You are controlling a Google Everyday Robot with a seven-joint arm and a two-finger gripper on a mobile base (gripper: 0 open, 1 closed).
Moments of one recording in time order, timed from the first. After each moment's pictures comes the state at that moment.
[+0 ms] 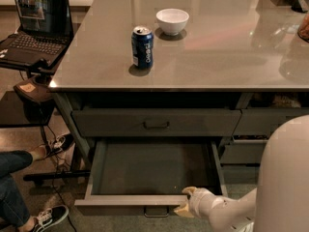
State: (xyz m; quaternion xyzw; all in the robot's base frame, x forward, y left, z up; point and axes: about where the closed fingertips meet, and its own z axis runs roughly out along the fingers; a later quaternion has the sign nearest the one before) arm 0.446 -0.130 0.406 -0.44 0.83 0.03 0.35
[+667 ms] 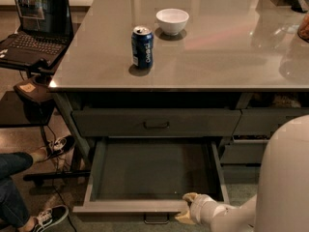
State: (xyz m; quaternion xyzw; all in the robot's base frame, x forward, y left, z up) arm 0.426 -0.131 0.409 -0.45 0.82 0.02 0.35
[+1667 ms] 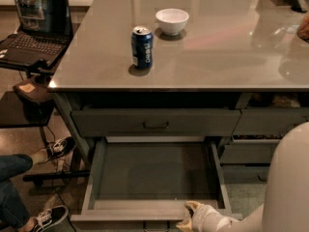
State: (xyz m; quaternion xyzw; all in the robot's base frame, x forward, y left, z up) arm 0.391 -0.137 0.406 -0.45 0.82 0.02 0.35
